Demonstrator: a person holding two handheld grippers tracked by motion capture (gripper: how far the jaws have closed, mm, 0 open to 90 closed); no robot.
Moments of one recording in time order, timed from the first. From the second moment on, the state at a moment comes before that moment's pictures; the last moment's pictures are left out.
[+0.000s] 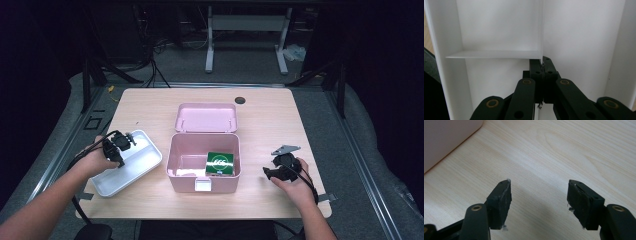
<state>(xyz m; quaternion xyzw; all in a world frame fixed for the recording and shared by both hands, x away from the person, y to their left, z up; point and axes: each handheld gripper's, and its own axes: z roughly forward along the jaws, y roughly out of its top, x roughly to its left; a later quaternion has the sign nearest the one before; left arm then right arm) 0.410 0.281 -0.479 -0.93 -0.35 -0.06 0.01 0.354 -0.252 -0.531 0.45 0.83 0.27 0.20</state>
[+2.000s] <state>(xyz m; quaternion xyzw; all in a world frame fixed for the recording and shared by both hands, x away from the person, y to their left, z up) 0.411 0.161 -0.360 -0.98 -0.19 -0.09 -0.01 0.355 -0.252 -0.532 0.45 0.83 0.27 0.20</state>
